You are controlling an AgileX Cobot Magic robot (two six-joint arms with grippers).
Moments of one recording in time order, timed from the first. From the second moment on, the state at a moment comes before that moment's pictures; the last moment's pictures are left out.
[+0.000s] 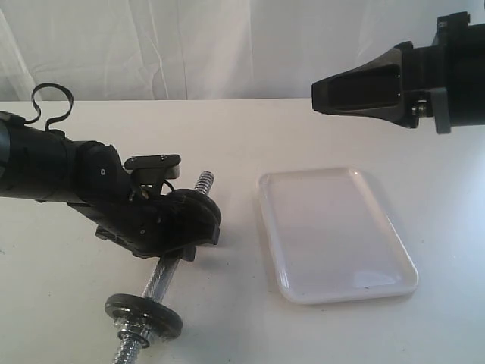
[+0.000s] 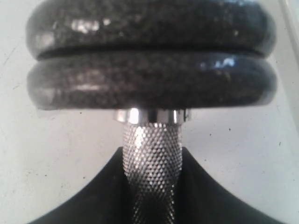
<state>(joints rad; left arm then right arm) -0.63 1.77 -0.97 -0.37 0.38 -0.06 0.06 1.14 -0.91 1.30 1.09 -1.04</state>
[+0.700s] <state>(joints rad) -0.63 1.77 -0.97 -0.37 0.39 -0.05 0.07 1.14 -0.91 1.30 1.09 -1.04</state>
